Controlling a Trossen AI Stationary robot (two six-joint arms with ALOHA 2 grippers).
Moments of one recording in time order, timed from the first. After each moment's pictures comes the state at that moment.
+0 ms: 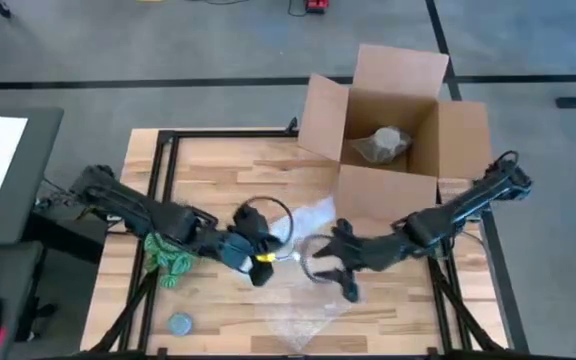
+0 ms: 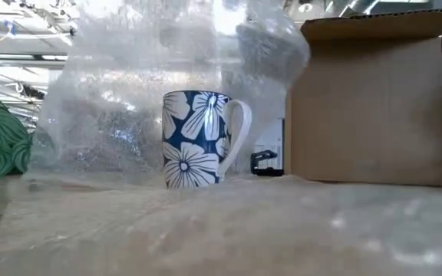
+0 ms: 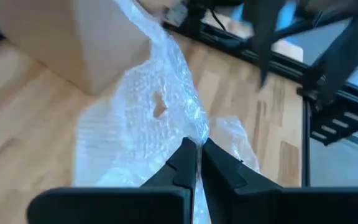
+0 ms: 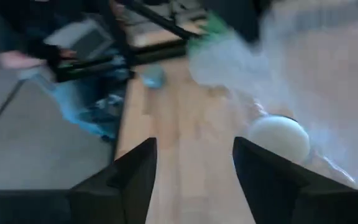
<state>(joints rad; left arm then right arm) -0.43 1.54 1.47 -0.63 -0.53 -0.68 0.52 1.38 1.23 -0.31 0.34 0.43</state>
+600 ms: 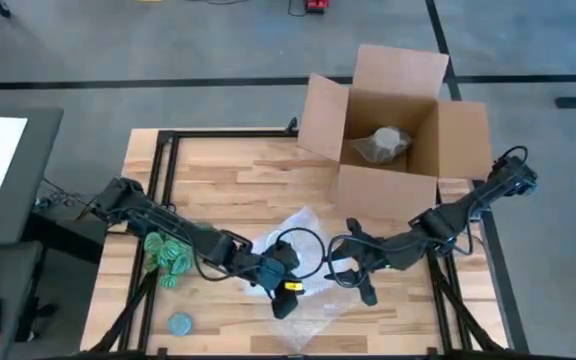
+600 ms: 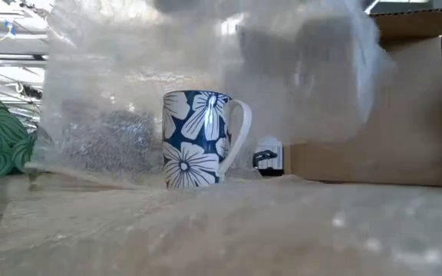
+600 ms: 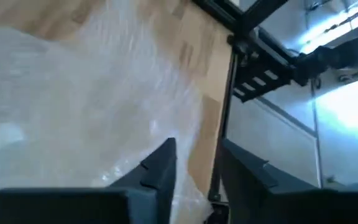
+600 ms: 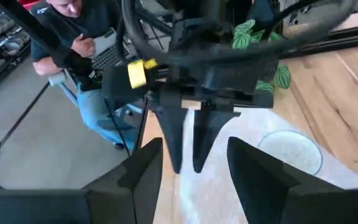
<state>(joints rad) -0.43 1.75 1.47 -0.38 -0.16 -0.85 0.55 1.33 1.23 -0.31 0.35 0.42</state>
